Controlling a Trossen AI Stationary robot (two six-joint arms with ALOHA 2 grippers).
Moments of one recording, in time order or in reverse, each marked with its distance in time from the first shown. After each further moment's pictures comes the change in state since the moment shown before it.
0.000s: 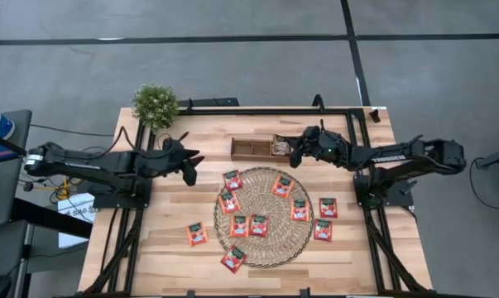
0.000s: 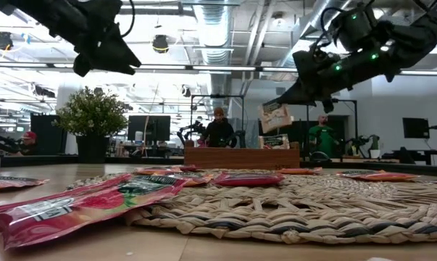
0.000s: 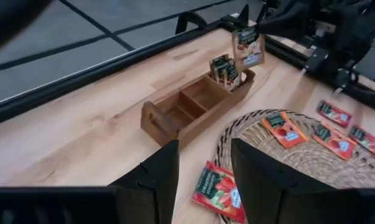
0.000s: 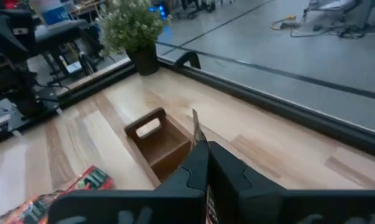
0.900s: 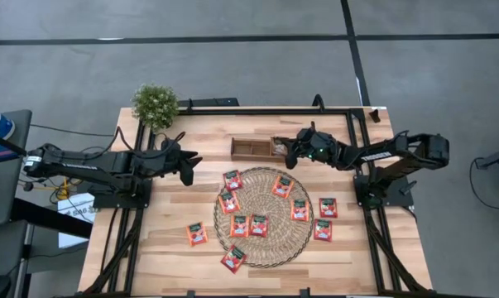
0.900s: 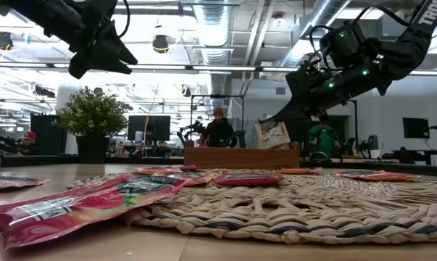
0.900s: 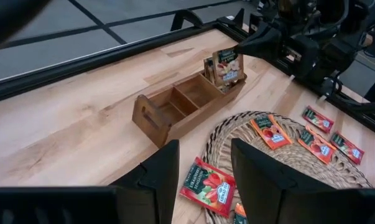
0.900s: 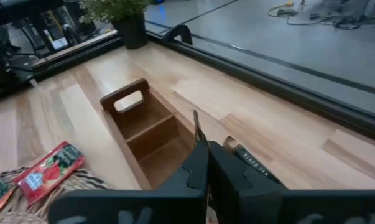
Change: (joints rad) left arm 0.000 -0.047 -0.015 -0.020 0.034 -0.073; right arm -0.029 0.157 -0.001 0.086 -0.022 -0.049
